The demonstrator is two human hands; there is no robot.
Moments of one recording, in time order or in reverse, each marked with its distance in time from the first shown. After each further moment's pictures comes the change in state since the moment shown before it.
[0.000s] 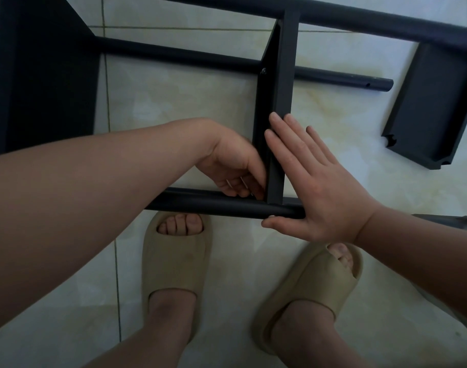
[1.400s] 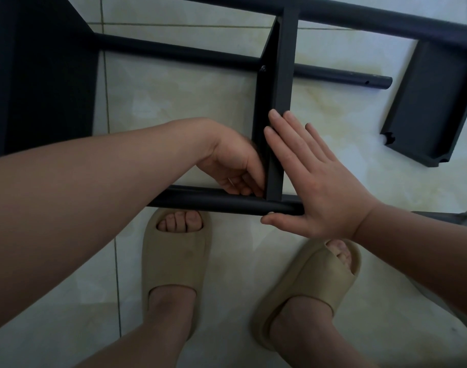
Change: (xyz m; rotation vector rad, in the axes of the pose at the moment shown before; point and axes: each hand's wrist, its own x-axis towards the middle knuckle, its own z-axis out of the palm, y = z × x) left_hand 0.002 -0.002 0.004 -0.019 0.013 0.051; right_hand 0.000 0.000 0.000 -0.009 -0.009 0.000
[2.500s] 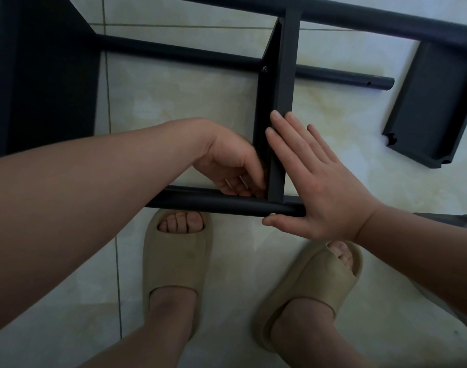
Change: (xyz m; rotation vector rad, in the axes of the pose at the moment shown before) left_hand -0.005 -0.003 -0.004 -0.034 -0.036 -0.012; right_hand 0.000 0.001 0.002 -0.002 0.022 -0.010
